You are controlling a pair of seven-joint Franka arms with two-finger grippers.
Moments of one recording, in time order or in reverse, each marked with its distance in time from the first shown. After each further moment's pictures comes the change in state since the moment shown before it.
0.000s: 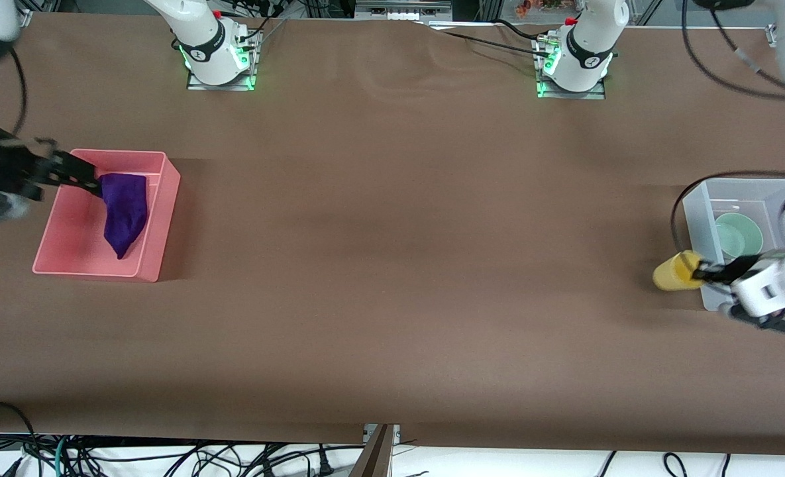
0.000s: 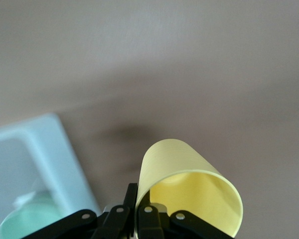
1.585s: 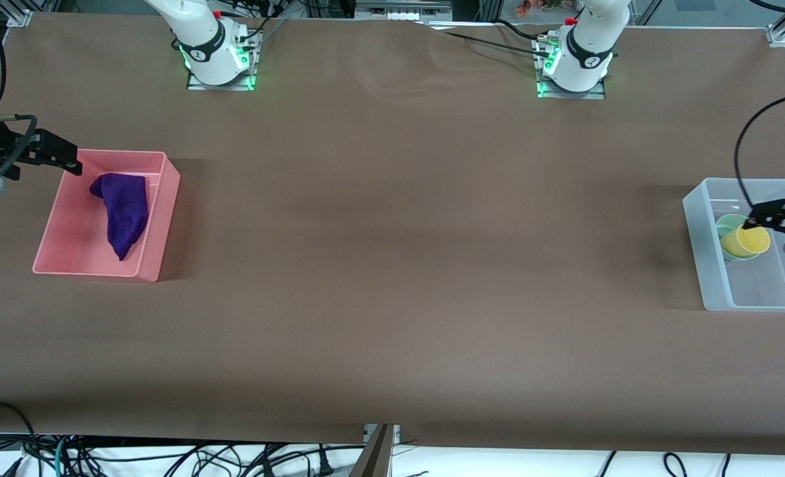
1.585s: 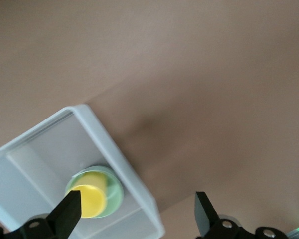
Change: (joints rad) left arm 0.271 -0.166 -0.357 -0.094 0.115 -0.022 0.112; right arm -0.002 -0.010 0.004 -0.019 -0.029 -0.052 0.000
